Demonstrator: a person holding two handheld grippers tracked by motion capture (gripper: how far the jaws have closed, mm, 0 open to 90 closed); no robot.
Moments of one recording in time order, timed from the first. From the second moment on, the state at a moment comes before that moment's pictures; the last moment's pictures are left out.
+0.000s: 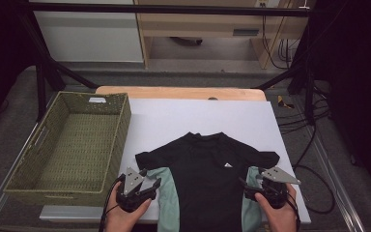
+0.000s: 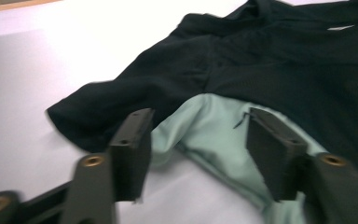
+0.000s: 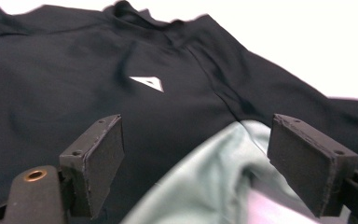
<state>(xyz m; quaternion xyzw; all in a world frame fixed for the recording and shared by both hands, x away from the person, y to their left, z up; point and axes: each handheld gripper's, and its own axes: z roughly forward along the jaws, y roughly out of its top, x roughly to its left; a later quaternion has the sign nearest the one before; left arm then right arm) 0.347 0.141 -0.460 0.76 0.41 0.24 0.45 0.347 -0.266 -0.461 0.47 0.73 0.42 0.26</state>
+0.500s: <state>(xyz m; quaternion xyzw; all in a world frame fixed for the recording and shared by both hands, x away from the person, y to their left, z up) 0.378 0.127 -0.412 0.76 0.37 0.26 0.46 0.348 -0.260 -0.466 0.45 0.75 0.41 0.25</state>
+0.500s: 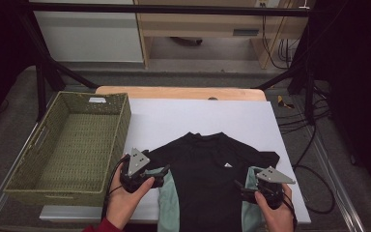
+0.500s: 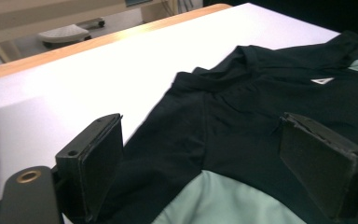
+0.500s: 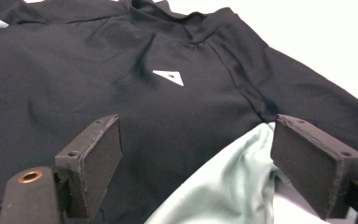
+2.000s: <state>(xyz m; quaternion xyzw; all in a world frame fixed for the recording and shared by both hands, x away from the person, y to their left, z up) 0.451 0.153 -0.485 0.75 0.51 0.25 0.33 0.350 -0.256 -0.474 0.42 0.76 0.41 0.26</state>
